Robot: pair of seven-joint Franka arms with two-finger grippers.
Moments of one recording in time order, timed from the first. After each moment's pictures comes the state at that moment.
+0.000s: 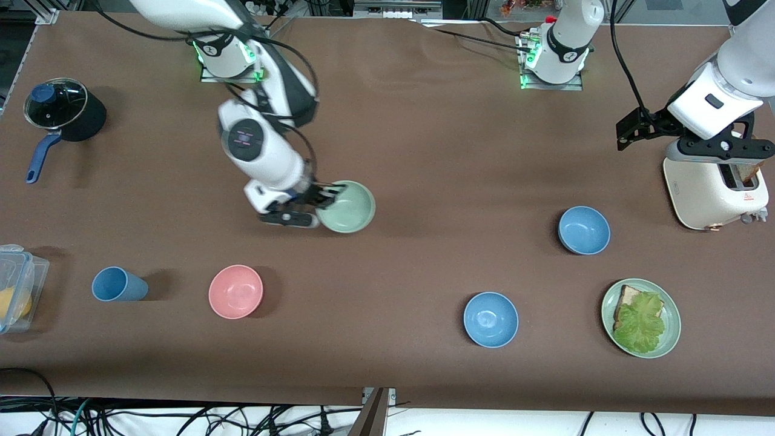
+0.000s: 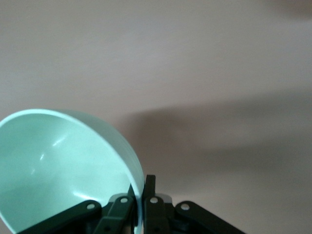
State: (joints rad) left arm -0.02 -0.03 -0.09 -1.68 0.02 1.59 -0.07; right arm 0.41 0.54 0.23 -1.72 0.07 2.32 0.75
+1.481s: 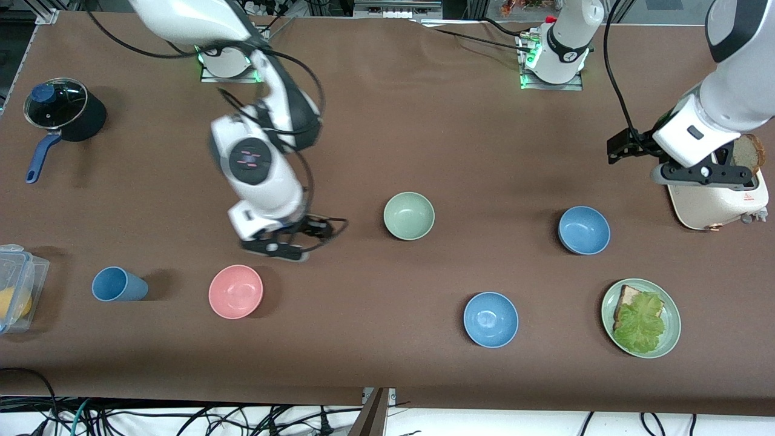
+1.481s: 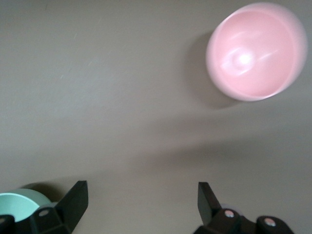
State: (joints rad) left arm 0.00 0.06 -0.10 -1.67 0.02 1.60 -0.07; right arm 0.43 0.51 0.01 -1.45 -0.02 2.01 0.63
